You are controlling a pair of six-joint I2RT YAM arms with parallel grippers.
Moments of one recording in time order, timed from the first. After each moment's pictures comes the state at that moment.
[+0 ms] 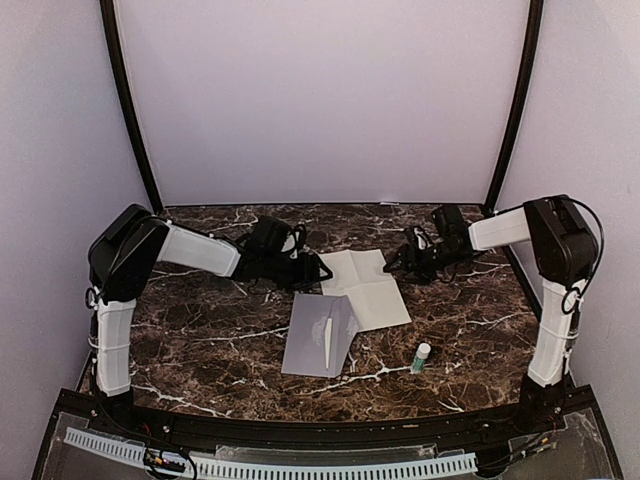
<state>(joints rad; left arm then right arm) -0.66 2.11 1.30 0.11 0.35 -0.70 0.29 2.00 1.19 -0.21 -0.69 0.39</state>
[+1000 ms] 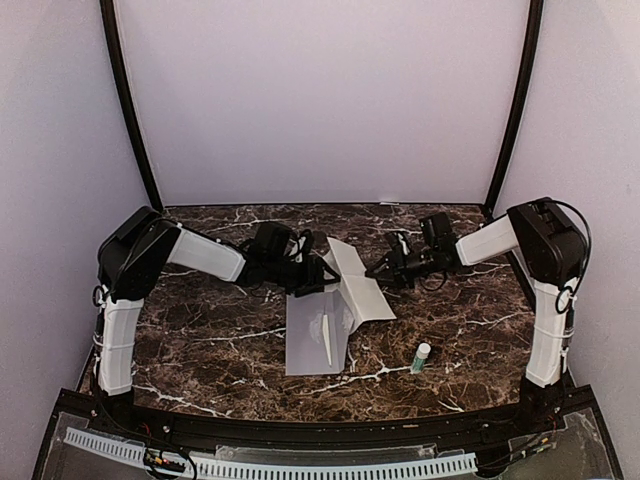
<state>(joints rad) -0.66 2.17 1.31 0.22 0.50 -0.77 0.37 2.05 1.12 0.13 -0.95 0.64</state>
